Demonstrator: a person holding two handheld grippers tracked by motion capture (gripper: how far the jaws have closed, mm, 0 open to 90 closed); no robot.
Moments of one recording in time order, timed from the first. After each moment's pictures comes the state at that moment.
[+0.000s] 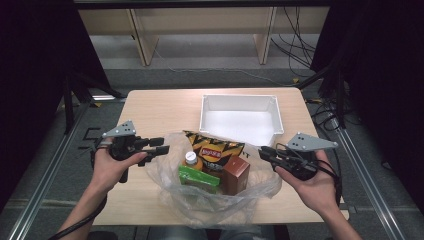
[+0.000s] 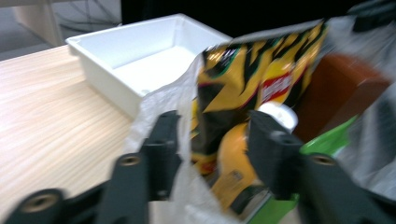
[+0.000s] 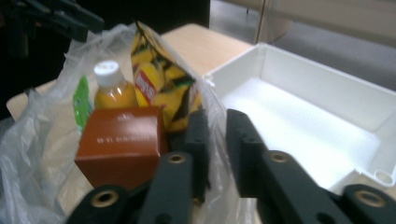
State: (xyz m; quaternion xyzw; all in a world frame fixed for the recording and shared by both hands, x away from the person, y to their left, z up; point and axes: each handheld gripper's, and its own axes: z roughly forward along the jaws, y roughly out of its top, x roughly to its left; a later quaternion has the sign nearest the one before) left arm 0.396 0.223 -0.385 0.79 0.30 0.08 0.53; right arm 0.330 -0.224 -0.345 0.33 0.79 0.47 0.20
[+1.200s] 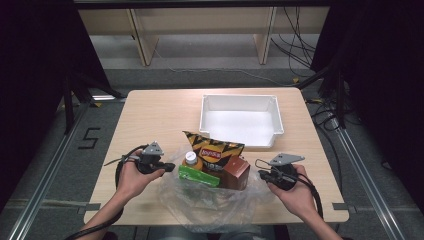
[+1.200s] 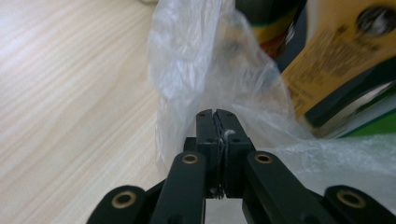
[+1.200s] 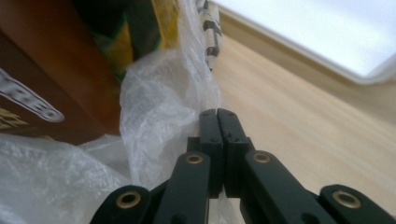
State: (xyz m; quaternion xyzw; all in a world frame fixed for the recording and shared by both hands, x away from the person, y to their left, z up) left arm 0.406 0.194 -0.472 0.87 0.32 0.08 0.37; right arm 0.353 -0.224 -0.455 0.41 0.83 0.35 0.14
